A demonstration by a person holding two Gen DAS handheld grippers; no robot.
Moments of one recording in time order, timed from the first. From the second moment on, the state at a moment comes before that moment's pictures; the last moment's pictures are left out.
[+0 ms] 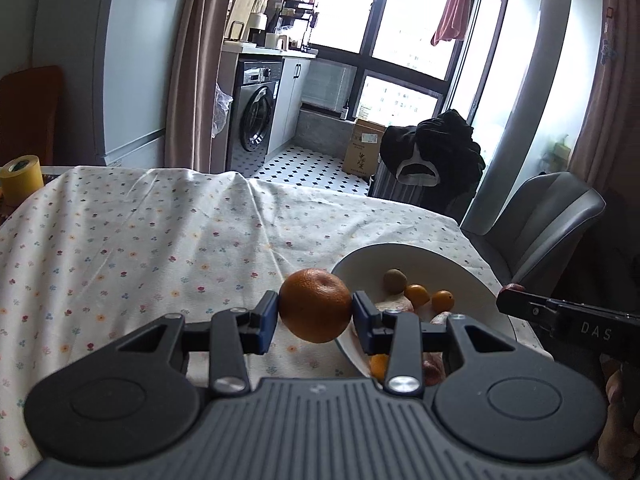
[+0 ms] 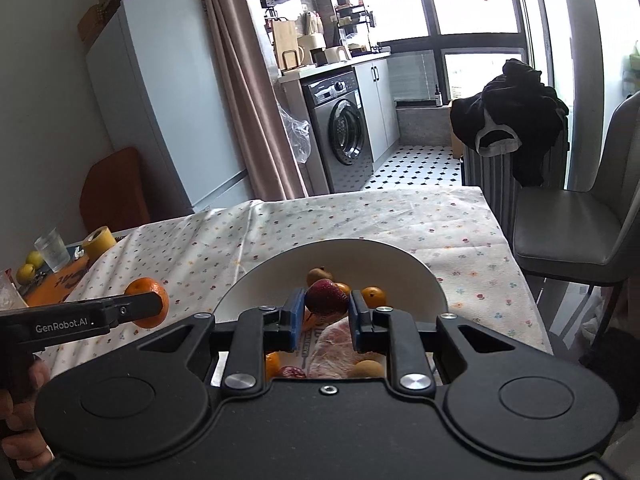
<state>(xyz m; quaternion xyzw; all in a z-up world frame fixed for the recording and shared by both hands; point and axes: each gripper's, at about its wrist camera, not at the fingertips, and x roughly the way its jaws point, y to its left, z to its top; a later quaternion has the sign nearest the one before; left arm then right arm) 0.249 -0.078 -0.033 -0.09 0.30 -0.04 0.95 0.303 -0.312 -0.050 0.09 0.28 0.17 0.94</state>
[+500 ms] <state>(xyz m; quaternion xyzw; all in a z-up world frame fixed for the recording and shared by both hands) 0.278 -0.126 -0.046 -0.07 0.32 -0.08 0.94 0.316 -0.337 -0.080 0.11 0.30 0.15 0.93</state>
